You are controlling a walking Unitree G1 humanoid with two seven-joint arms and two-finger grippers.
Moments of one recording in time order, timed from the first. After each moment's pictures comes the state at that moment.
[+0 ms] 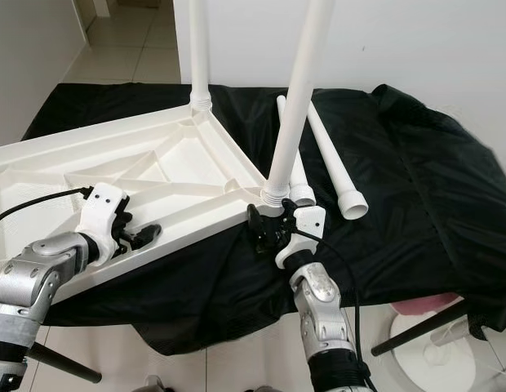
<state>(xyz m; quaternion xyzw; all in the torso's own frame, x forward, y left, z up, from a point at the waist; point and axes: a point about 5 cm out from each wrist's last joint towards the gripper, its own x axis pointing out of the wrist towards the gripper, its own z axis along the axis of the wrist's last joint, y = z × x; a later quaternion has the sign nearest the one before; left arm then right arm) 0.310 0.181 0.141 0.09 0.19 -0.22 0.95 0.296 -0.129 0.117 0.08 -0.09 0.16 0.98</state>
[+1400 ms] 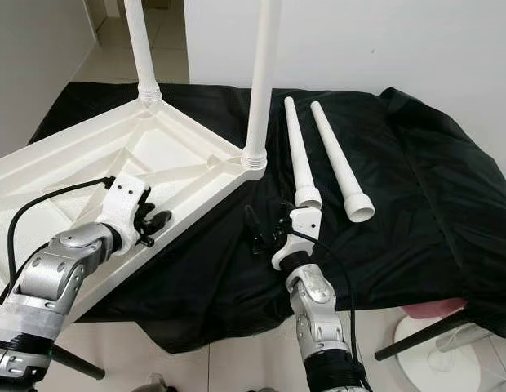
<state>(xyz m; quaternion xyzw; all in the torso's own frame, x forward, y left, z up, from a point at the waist) 0.316 0.145 0.157 0.07 0.14 -0.25 0.96 0.296 -0.125 0.114 0.09 -0.09 0.15 0.98</state>
